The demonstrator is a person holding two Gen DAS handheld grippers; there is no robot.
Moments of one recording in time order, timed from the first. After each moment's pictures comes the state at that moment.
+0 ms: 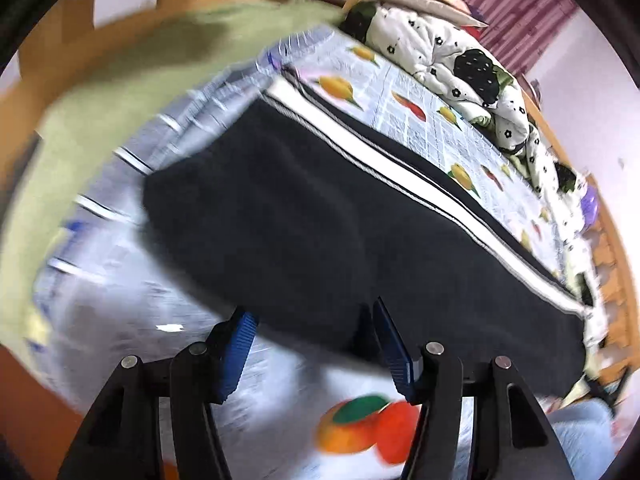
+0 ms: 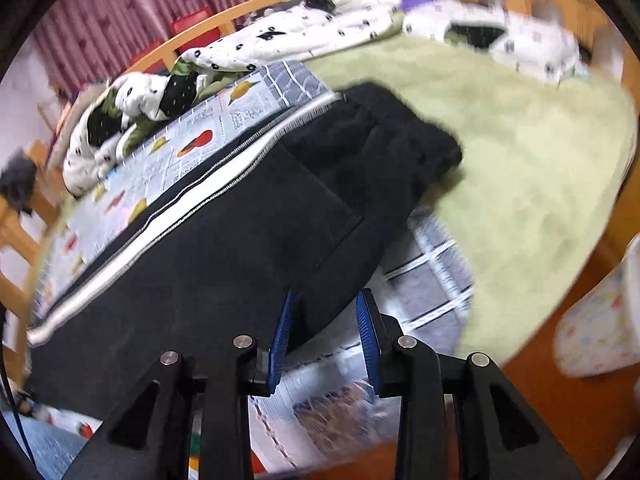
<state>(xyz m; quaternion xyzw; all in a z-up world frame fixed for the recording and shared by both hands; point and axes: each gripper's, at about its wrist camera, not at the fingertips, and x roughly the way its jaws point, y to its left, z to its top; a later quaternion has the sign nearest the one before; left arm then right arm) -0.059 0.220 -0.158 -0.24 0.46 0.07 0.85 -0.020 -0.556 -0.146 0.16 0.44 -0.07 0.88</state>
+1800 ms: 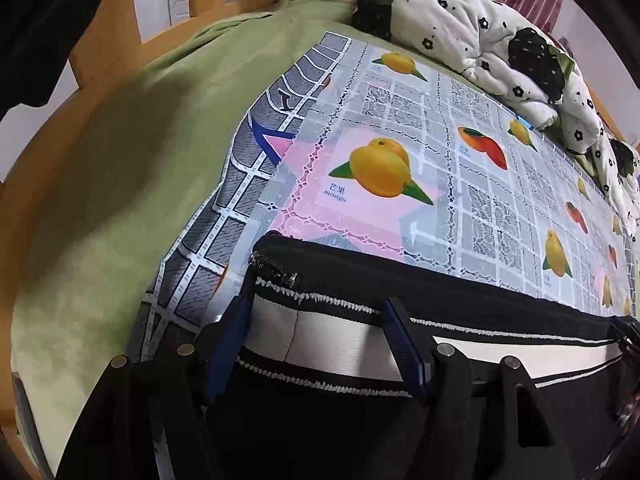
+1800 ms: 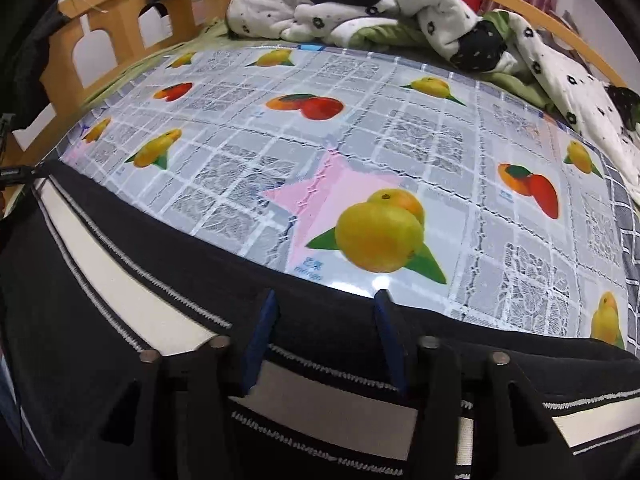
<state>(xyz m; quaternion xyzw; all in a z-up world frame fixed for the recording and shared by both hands) 0.131 0.269 -0.168 -0.14 0.50 0.13 0.84 0.212 -0.270 -0.189 -0.11 0.47 0.23 0.84</state>
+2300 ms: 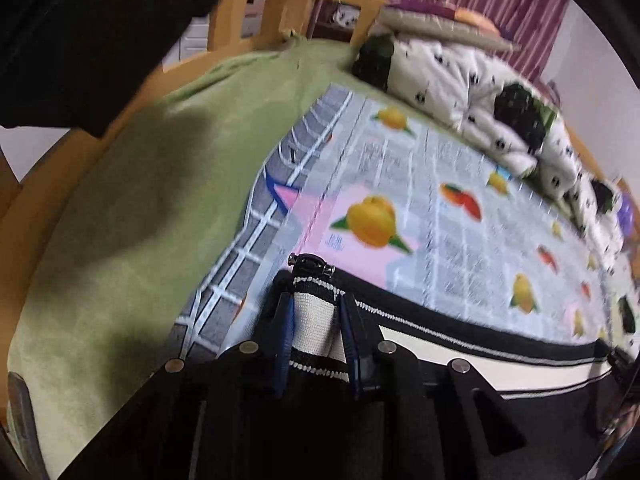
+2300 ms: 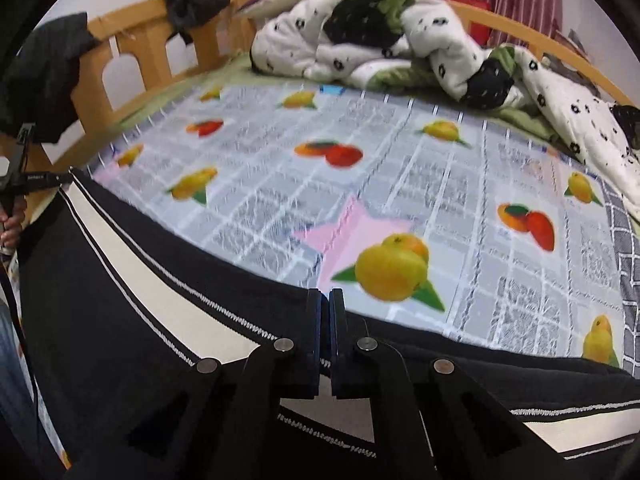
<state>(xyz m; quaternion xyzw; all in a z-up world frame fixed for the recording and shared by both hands) 0.111 0.290 -0.133 -0.19 0.42 0.11 0.88 0.198 -0.277 -0.152 -0.08 0.41 0.26 0.87</state>
